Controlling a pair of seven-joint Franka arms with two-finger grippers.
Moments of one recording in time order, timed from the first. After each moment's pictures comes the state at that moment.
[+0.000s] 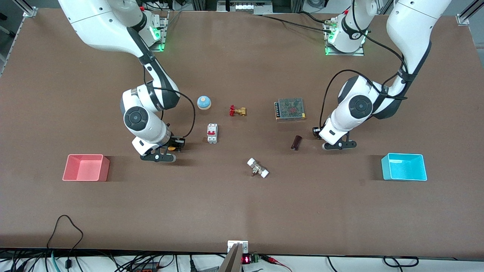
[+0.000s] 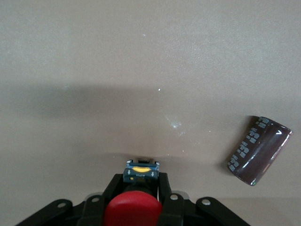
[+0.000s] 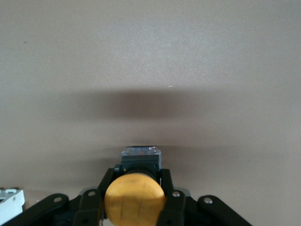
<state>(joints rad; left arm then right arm) 0.17 0.47 -0.47 -2.12 0.24 2.45 -0.56 0.29 0.59 0.09 -1.83 -0.04 2.39 0.44</state>
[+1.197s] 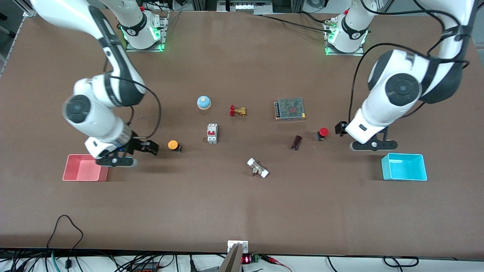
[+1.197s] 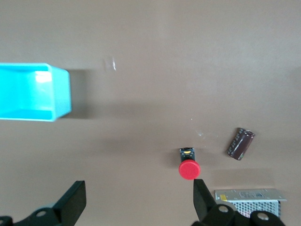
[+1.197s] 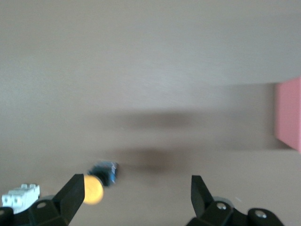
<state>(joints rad) 0.18 0.29 -0.47 -1.71 0.24 1.87 -0.35 0.08 0.37 0.12 -1.78 0.02 2.22 0.23</state>
